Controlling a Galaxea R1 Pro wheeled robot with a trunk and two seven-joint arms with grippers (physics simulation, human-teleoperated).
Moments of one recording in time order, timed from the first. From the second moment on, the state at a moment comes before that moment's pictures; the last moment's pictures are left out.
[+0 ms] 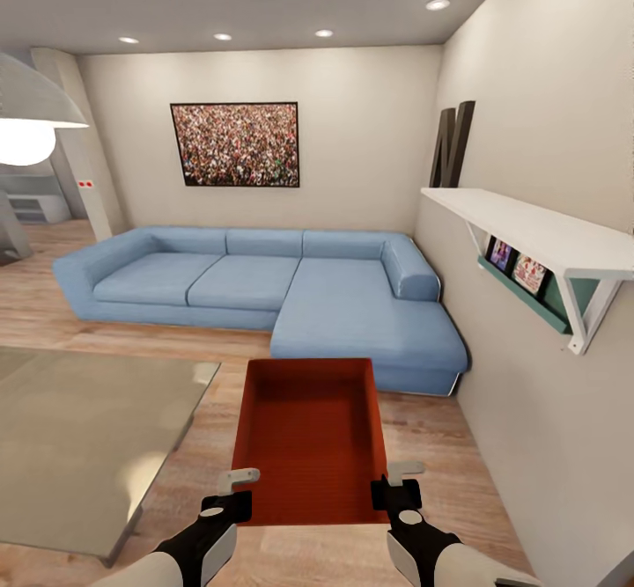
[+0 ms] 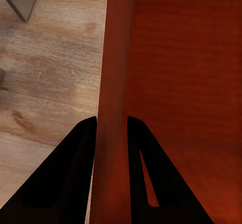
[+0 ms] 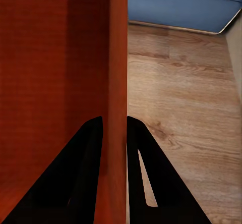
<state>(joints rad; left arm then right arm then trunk) -0.61 -0.09 -0.35 -0.19 0.42 -0.02 0.26 -0.66 0.15 -0.17 -0.04 0.29 -0.26 -0.24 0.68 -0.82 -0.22</state>
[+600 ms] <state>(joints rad) -0.61 -0.09 -0.35 -0.19 0.42 -0.02 0.26 -0.66 0.15 -0.17 -0.04 0.29 -0.26 -0.24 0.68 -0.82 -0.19</state>
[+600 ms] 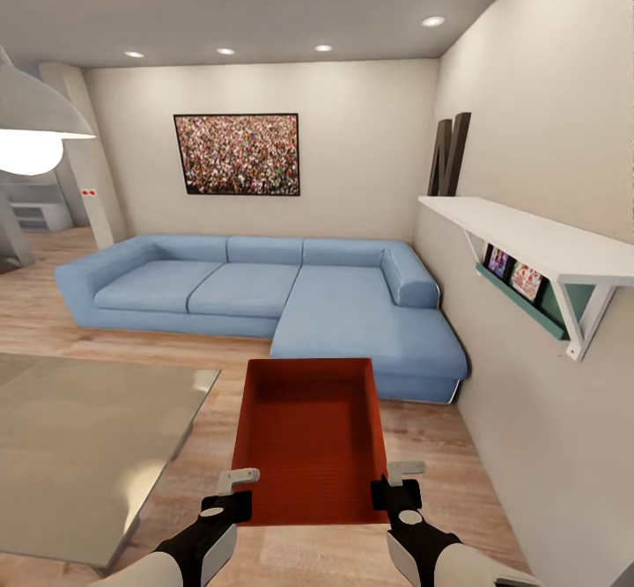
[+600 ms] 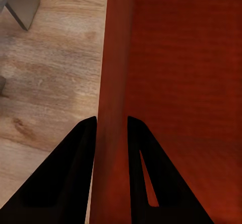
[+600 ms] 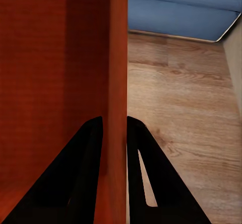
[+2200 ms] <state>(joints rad) -0.61 -0.09 -0.34 -0.18 0.41 -0.02 0.25 -0.66 0.15 -0.17 -0.04 0.29 -0.26 -0.24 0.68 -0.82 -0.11</state>
